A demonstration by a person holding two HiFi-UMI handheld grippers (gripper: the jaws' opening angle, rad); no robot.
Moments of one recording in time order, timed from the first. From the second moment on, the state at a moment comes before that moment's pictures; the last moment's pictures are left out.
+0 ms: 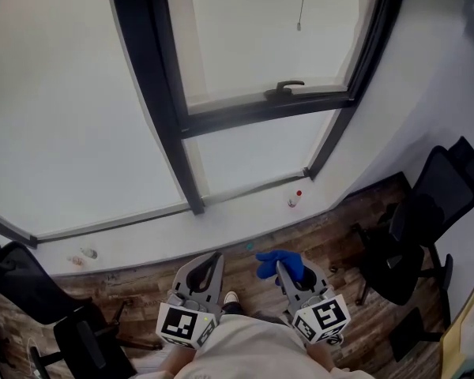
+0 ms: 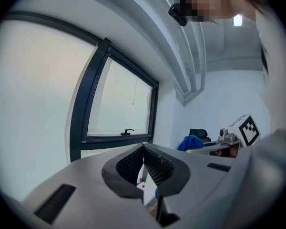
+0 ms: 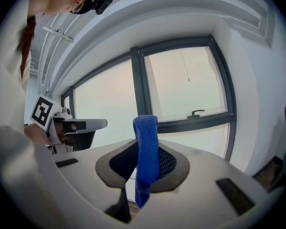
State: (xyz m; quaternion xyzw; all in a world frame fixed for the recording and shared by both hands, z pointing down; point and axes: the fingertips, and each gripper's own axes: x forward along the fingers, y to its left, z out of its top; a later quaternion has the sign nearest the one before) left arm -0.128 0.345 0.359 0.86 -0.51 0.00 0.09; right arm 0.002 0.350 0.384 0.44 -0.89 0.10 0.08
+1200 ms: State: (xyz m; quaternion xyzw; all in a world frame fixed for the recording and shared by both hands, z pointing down) left arm -0.074 0.184 0.370 0.83 -0.55 0.00 0.11; right arm 0.053 0.166 0.394 0.39 -0.91 0.11 0.09
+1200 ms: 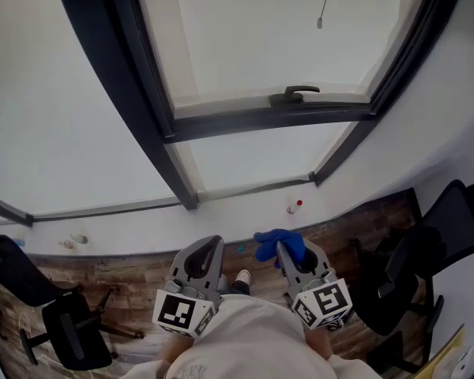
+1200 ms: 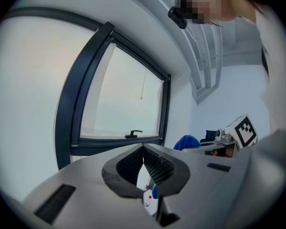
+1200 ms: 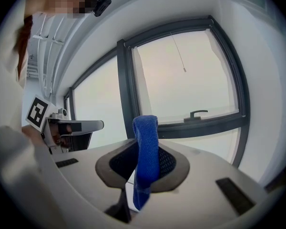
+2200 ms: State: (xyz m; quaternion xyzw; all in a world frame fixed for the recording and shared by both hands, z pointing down) left arm -0.200 0.081 0.357 0.85 -0.52 -0.01 0.10; right arm -0.142 -0.012 0.372 0.35 -0.93 0.09 0.05
